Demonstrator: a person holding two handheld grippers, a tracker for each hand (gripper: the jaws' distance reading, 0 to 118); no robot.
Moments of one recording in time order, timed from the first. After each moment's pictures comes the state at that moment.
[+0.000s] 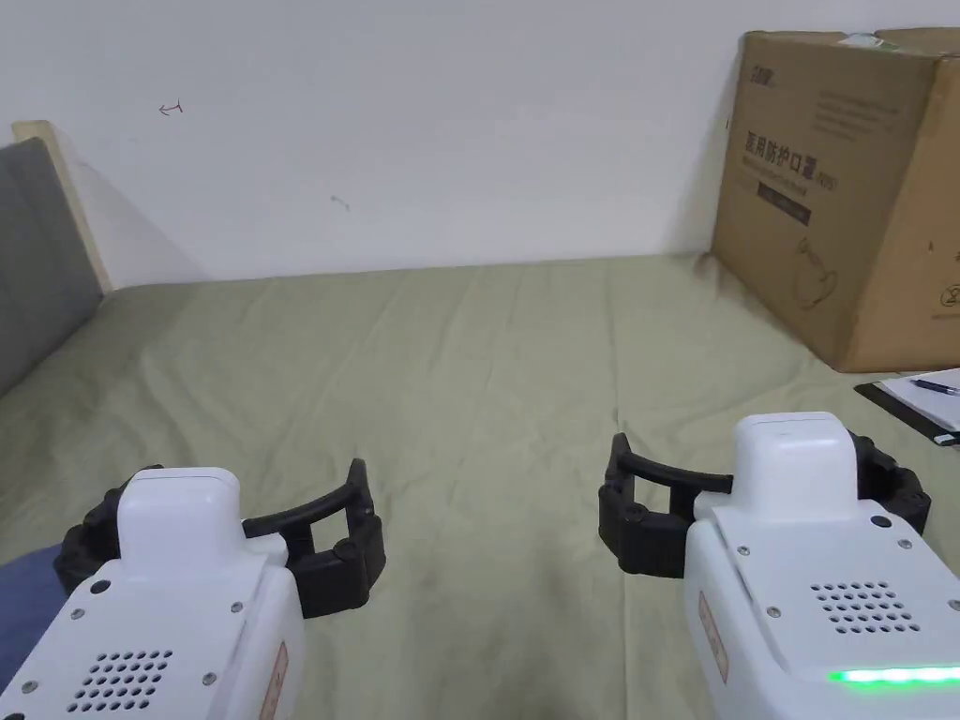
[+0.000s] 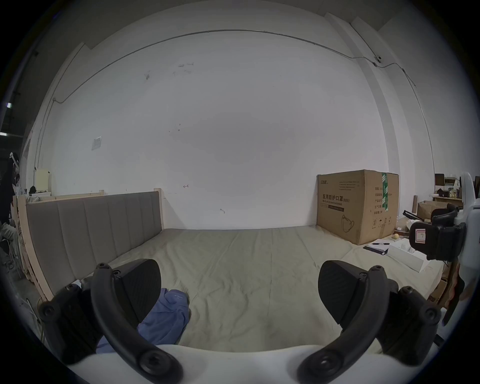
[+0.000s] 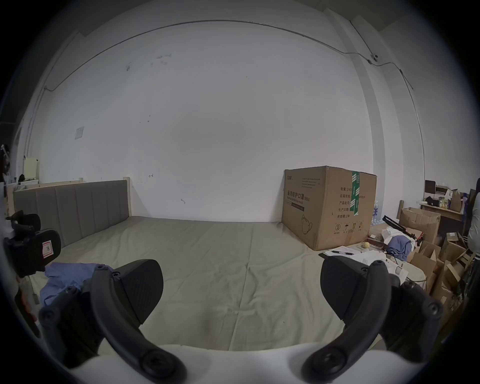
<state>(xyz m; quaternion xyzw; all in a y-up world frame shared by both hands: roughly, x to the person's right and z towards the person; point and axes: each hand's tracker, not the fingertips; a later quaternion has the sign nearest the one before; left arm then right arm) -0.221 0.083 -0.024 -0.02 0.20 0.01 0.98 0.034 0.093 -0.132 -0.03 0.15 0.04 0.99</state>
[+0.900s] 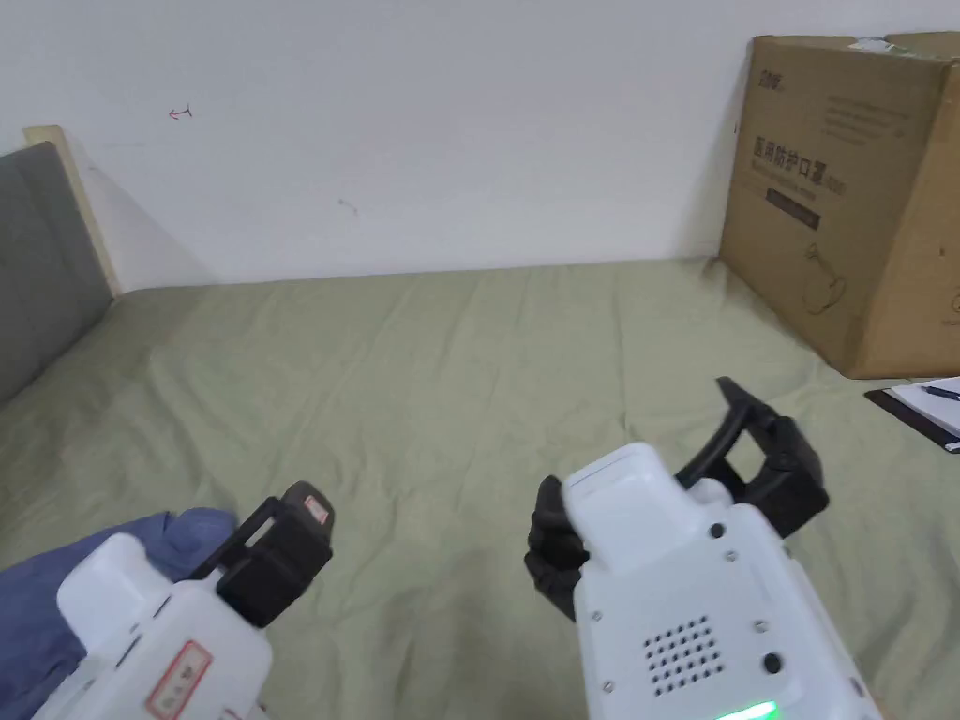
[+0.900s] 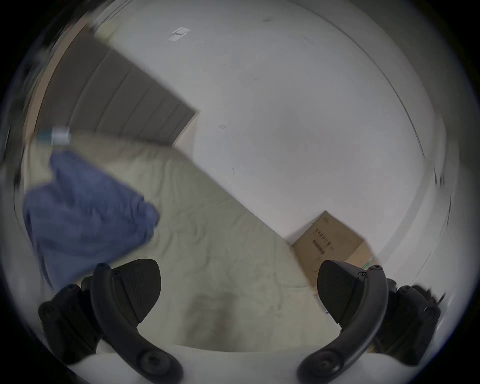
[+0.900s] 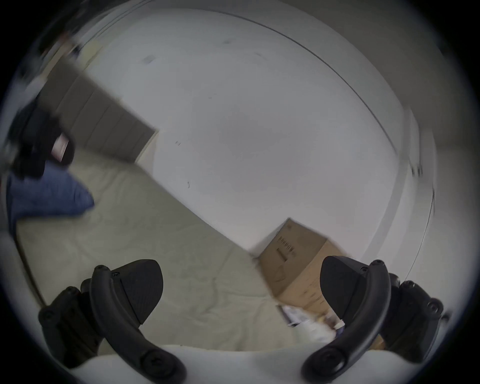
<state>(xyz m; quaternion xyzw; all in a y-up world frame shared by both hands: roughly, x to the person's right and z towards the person) -0.258 0.049 -0.020 -0.02 0.20 0.31 0.93 -0.014 0.085 -0.117 0.06 0.16 0.27 0.95</state>
